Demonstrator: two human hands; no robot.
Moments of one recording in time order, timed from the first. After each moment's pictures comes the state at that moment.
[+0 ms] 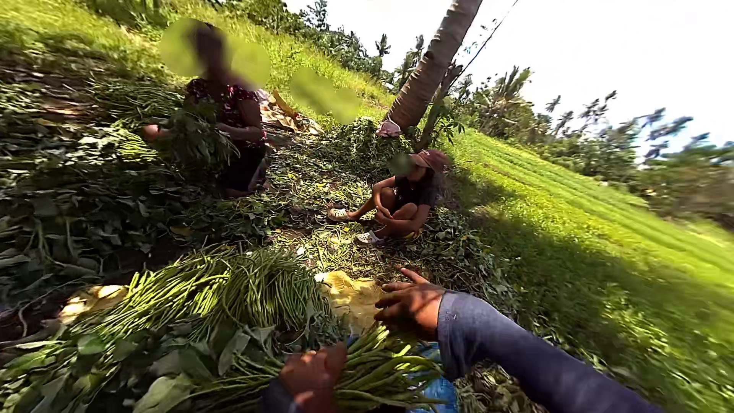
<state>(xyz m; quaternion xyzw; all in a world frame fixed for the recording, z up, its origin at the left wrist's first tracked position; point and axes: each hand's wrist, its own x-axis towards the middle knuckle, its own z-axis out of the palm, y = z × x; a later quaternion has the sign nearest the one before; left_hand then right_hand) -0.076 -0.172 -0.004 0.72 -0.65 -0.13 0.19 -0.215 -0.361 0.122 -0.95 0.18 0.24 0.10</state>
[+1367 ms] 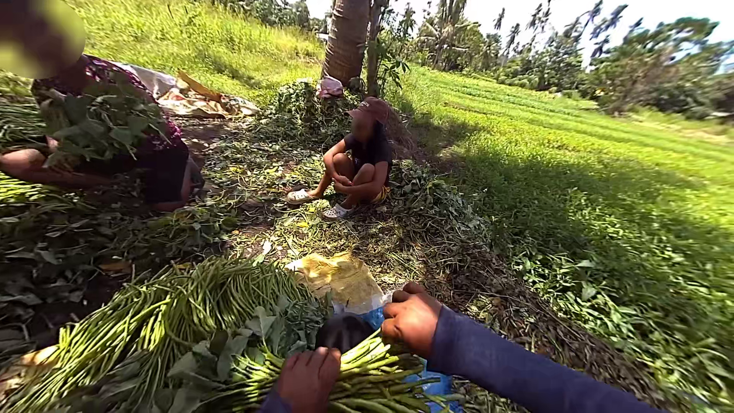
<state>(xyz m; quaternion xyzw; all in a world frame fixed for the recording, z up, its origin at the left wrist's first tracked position) -0.118 -0.189 -0.051 0.59 -0.78 0.04 0.22 -0.325 -0.327 0.058 -0.96 0.22 0.16 0.06</state>
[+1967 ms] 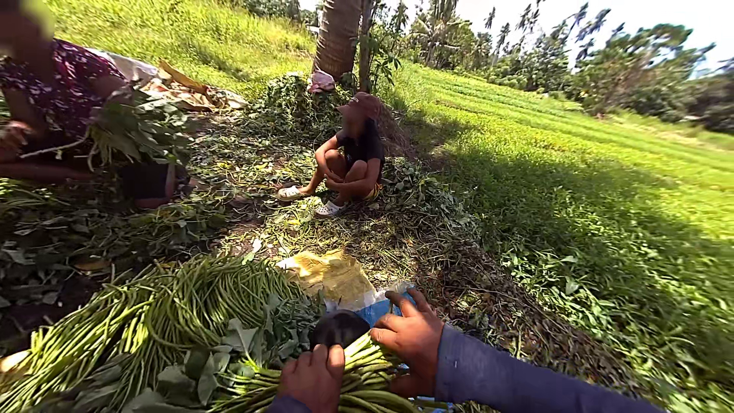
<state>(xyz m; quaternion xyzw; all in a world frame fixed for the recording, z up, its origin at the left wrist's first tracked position) -0.153 -0.188 -0.022 0.68 -0.73 0.00 0.10 -0.341 -0.301 0.056 -0.94 0.29 0.16 0.11</state>
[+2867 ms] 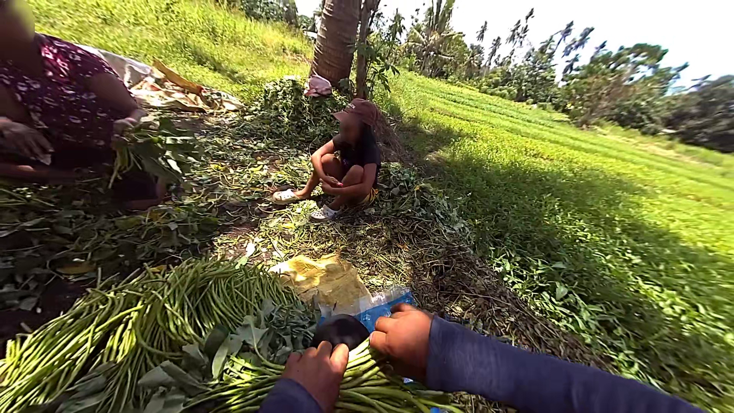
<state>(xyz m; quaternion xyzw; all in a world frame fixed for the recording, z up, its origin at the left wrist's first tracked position) -0.147 -0.224 0.019 0.64 -0.73 -0.22 -0.11 -0.316 -0.310 0.075 -0.93 0.24 0.27 0.10</state>
